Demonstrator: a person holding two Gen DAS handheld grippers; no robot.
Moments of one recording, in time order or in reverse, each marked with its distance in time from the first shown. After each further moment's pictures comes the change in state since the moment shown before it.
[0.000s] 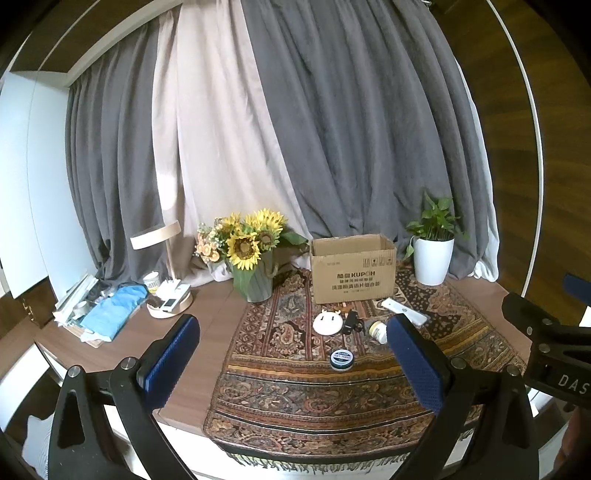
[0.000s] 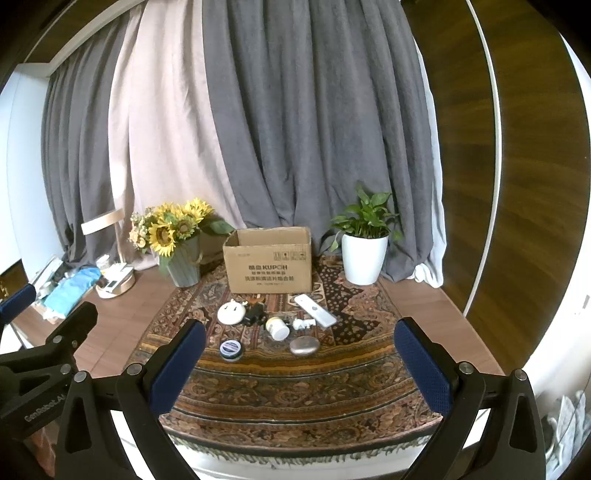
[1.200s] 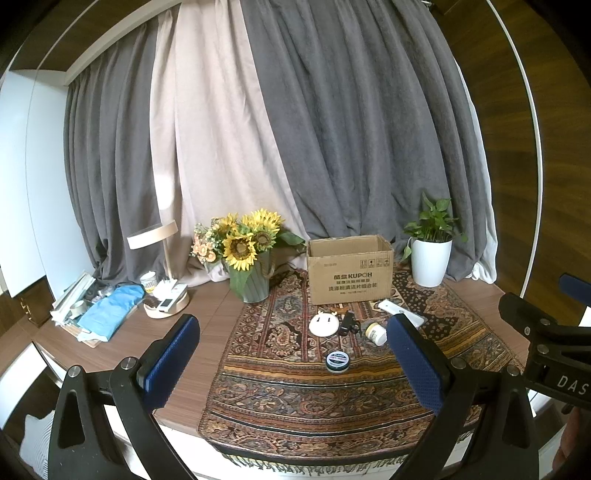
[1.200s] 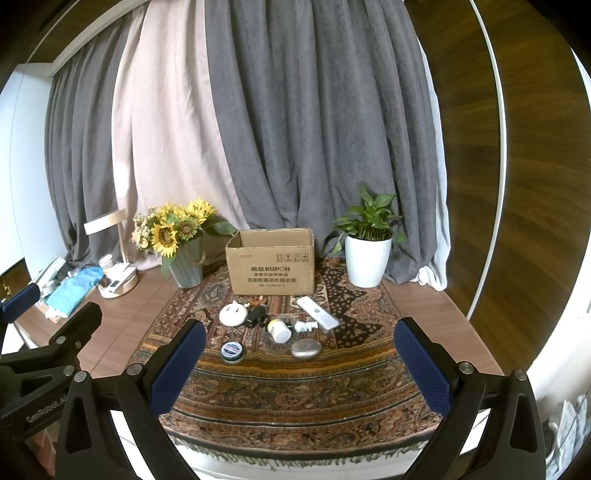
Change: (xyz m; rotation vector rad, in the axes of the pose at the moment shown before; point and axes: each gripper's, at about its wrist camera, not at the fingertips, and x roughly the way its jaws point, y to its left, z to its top) left arm -0.001 -0.001 -0.003 -0.003 -0.005 0.000; right arm -0.002 0.005 0.000 -0.002 -0.004 -0.009
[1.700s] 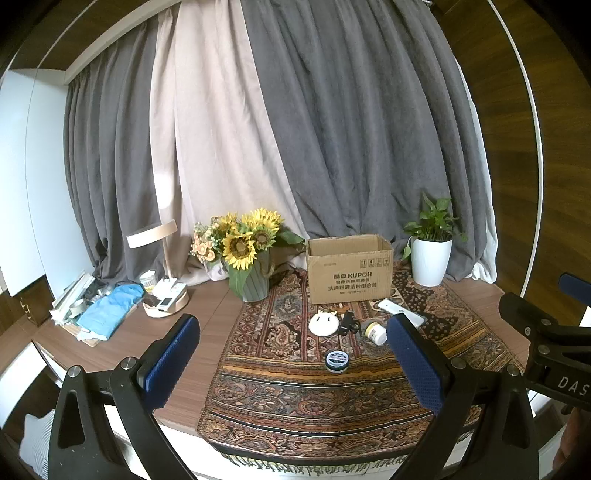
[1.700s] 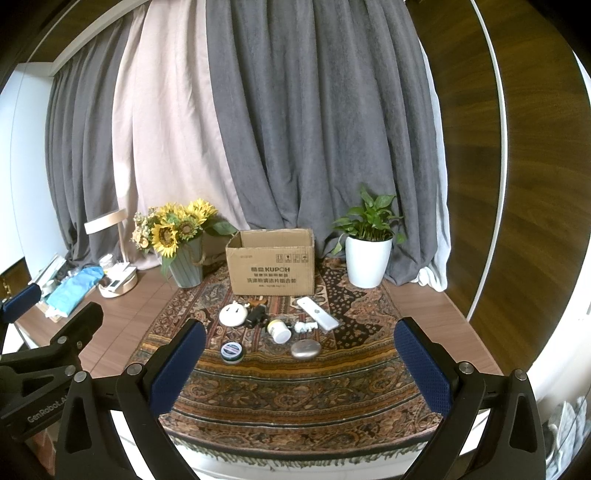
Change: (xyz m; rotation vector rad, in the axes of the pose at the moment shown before) left arm 0.000 0.000 0.000 -0.001 0.001 -0.001; right arm 0.000 0.000 0.000 0.000 -0.001 0.001
